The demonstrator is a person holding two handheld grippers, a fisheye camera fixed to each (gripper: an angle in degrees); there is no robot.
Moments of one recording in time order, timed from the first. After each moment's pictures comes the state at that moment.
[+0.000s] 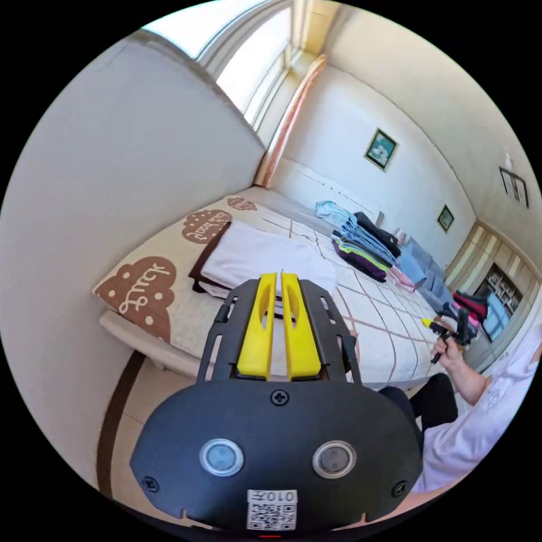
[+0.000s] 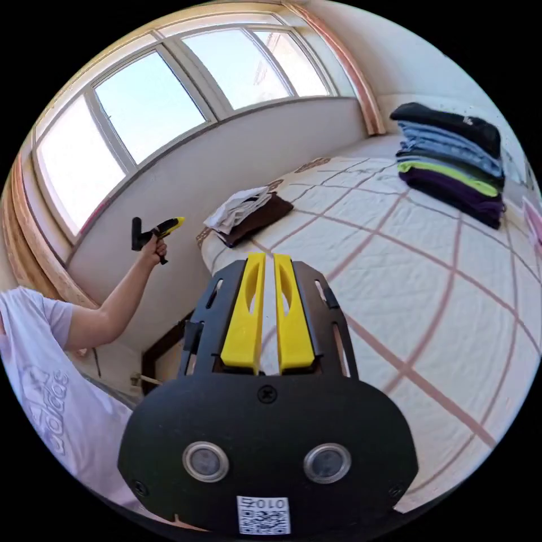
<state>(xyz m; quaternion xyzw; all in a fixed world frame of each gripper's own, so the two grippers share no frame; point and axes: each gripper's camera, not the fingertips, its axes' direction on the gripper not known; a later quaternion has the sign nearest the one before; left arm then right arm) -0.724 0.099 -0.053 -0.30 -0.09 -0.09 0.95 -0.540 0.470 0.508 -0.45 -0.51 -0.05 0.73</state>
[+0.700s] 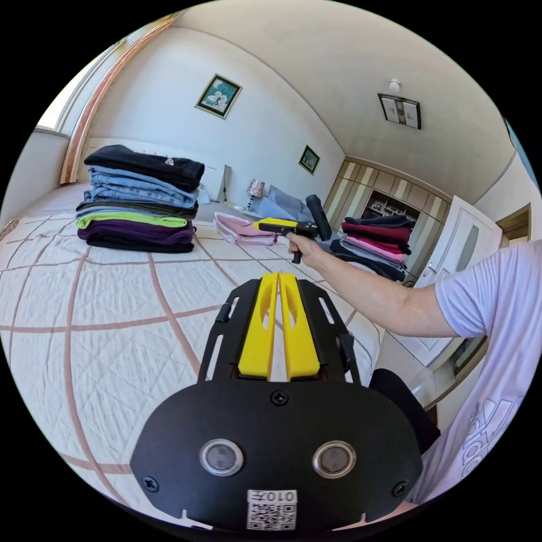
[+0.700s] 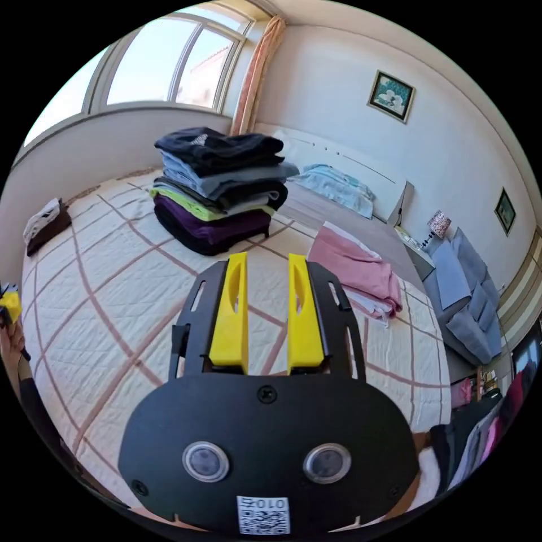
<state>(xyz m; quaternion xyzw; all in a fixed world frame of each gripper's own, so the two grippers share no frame) -0.227 0.305 0.264 -0.31 0.27 -0.03 0.91 -0.388 0.445 0.765 -0.39 -0.21 -0.24 0.86</state>
